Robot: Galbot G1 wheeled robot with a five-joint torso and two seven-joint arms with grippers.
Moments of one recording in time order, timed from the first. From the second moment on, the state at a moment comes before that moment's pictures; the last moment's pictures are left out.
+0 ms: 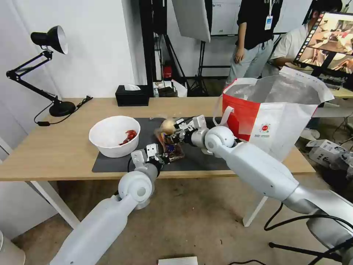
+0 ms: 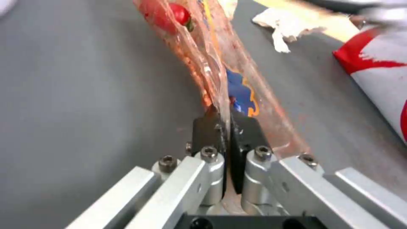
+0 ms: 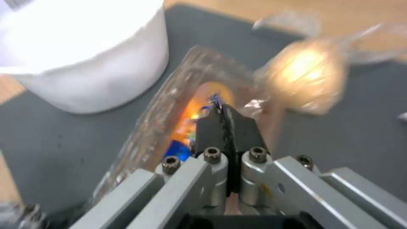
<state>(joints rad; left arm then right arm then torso) 0.84 -1.09 0.05 -1.92 -1.16 0.39 -0.67 -0.26 1.02 -0.39 1.53 1.05 -0.57 -0.03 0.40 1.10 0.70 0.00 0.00</state>
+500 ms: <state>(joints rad) 0.98 -0.98 -0.09 -2.16 -1.24 0.35 -0.68 -0.70 0.71 -0.03 1.97 0.94 -0.39 -0.01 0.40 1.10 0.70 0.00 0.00</state>
